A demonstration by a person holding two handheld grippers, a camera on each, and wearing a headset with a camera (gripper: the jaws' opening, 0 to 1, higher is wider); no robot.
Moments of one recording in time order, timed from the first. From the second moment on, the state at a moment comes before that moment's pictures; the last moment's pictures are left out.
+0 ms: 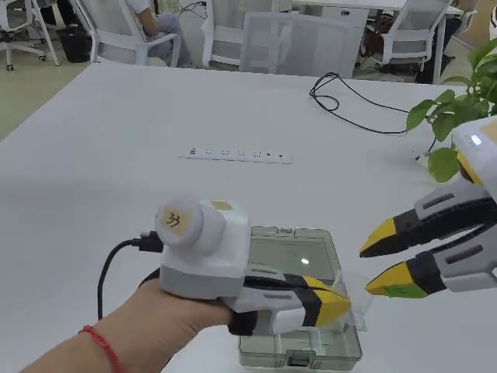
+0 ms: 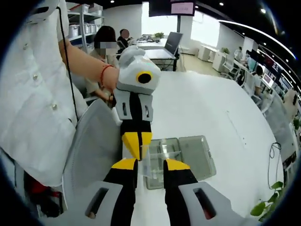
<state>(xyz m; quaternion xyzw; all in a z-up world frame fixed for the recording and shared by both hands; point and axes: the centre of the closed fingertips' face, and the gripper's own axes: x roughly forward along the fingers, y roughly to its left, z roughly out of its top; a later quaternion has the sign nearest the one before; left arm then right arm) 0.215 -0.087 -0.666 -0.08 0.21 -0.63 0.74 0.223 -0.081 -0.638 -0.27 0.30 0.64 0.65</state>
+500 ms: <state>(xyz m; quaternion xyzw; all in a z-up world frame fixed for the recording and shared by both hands) 0.193 -0.088 -0.657 -0.06 0.18 -0.68 0.71 0.192 -0.077 -0.650 -0.24 0.34 0.70 0.58</state>
